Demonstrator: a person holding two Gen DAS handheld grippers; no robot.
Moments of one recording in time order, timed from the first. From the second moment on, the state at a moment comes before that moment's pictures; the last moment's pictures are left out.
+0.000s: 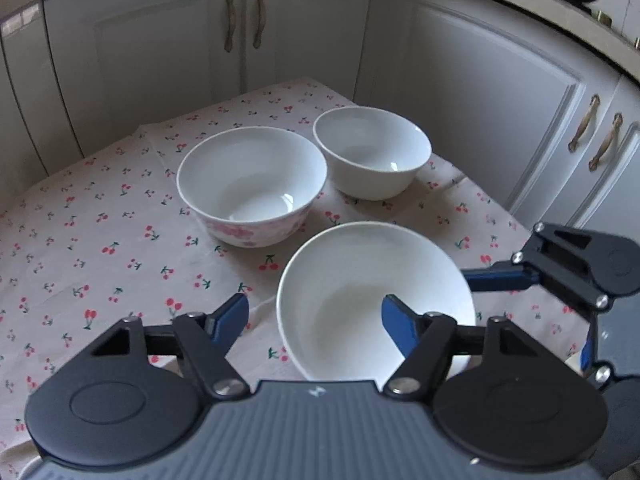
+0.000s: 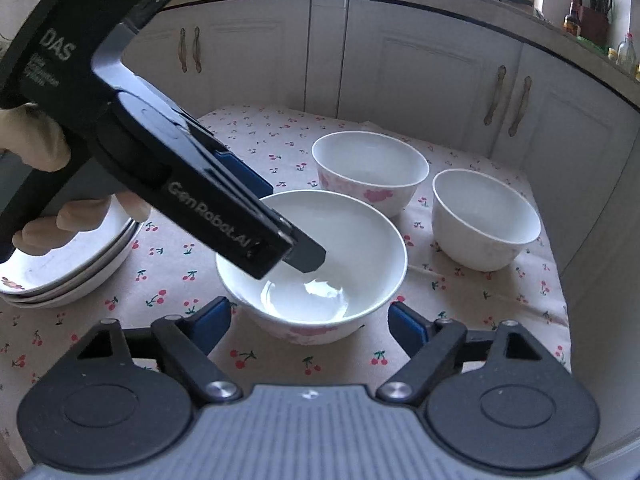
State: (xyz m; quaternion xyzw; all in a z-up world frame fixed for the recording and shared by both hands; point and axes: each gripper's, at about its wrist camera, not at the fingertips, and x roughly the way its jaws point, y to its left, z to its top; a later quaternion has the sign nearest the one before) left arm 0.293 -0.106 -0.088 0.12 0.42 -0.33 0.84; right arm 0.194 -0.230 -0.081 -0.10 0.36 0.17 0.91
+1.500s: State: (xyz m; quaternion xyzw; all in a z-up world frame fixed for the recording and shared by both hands) left arm 0.187 -0.079 -0.073 0.10 0.44 -0.33 0.83; right arm 0.109 -0.206 -0.062 -0.12 0.39 0.23 0.88
